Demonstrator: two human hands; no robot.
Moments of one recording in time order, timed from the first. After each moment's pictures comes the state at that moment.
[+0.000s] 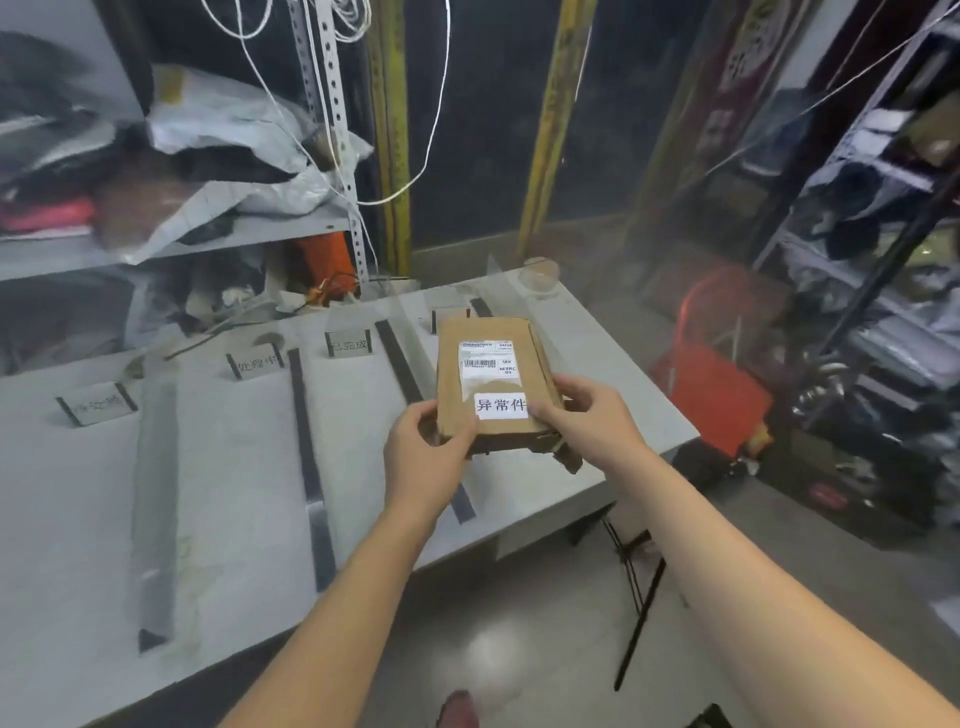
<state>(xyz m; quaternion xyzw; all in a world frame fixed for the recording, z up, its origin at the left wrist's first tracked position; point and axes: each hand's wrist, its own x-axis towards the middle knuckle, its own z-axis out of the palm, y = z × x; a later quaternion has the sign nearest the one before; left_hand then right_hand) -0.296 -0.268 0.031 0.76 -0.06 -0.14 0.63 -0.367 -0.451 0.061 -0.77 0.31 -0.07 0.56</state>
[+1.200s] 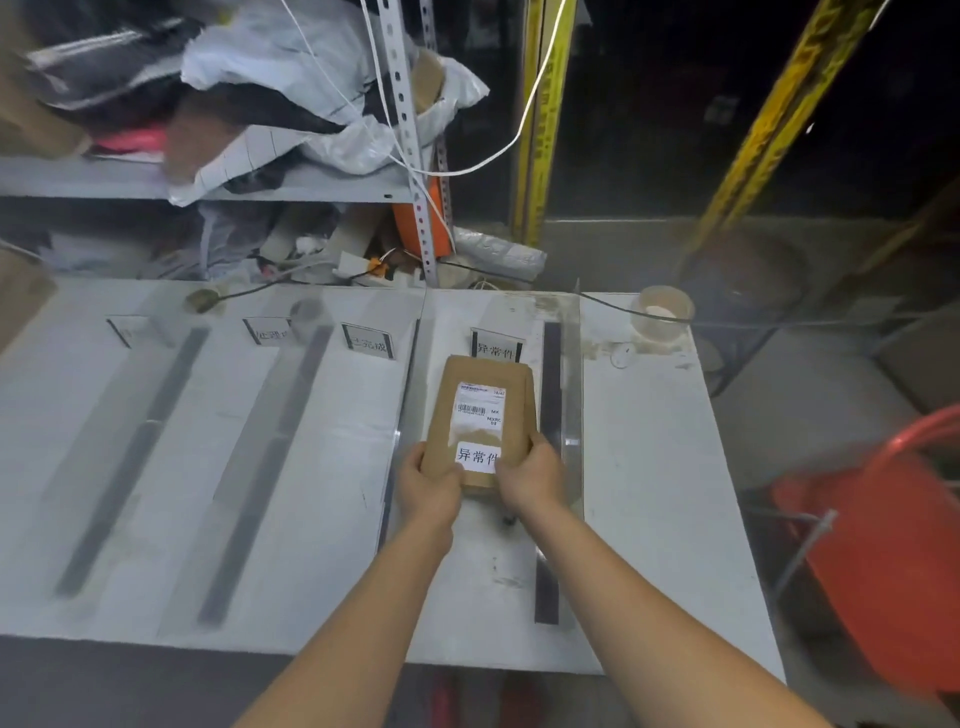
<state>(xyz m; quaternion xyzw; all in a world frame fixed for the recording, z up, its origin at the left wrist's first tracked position) -0.169 -0.478 -0.079 0.70 0.34 -0.06 0.62 -0.154 -0.587 -0.083 -0.82 0.30 0.12 0.48</state>
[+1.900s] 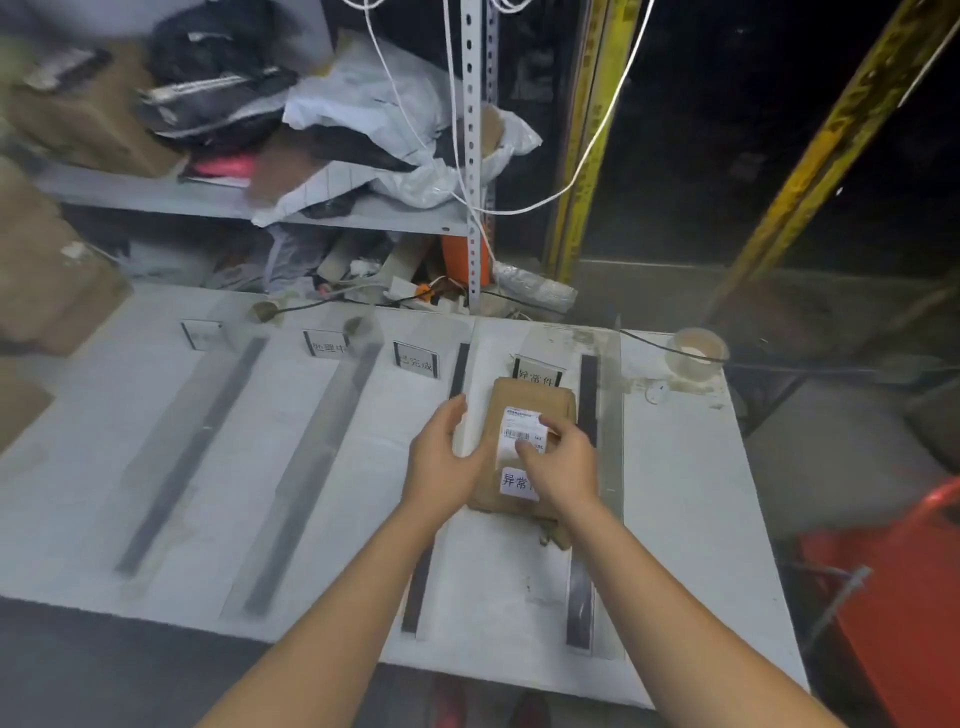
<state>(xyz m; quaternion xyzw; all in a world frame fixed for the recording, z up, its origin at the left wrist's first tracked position) -0.157 -0.422 -0.016 0.83 0.10 -0.05 0.55 -0.146 -0.572 -0.027 -0.83 0.21 0.06 0.51</state>
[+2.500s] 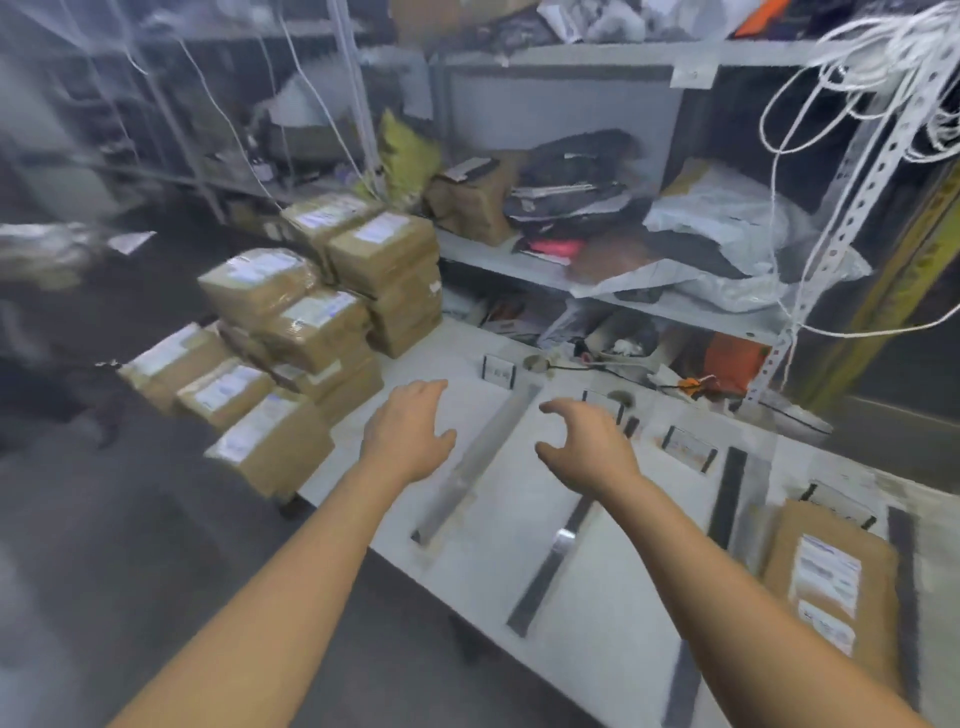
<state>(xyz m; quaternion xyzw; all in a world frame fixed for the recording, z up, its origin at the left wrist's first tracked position) -0.235 -0.037 0.095 0.98 0.17 0.05 0.13 -0.153 -0.246 0.084 -0.94 -0.24 0.06 0.25</state>
